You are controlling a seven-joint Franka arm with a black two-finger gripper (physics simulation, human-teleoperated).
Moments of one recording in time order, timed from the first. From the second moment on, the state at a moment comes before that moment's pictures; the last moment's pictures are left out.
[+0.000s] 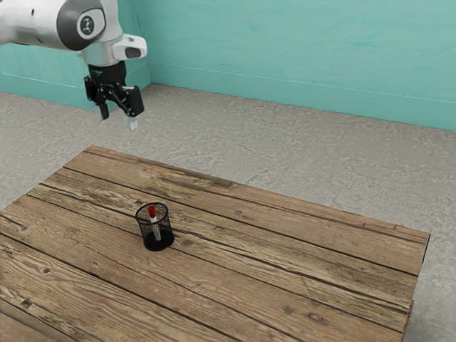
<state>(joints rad) 0.05 0.13 0.06 -1.52 0.06 1.63 0.17</state>
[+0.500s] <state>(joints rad) 0.04 -0.15 0.00 -2.16 0.07 2.03 0.33</state>
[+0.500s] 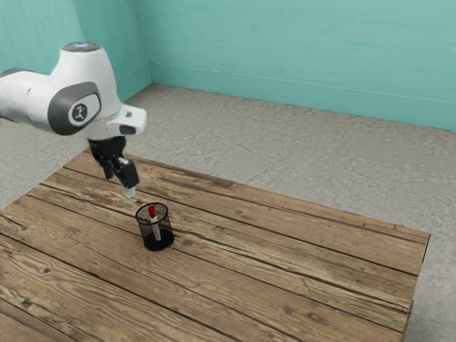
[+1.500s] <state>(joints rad) 0.06 0.07 -0.08 -2.19 0.22 2.32 0.71</state>
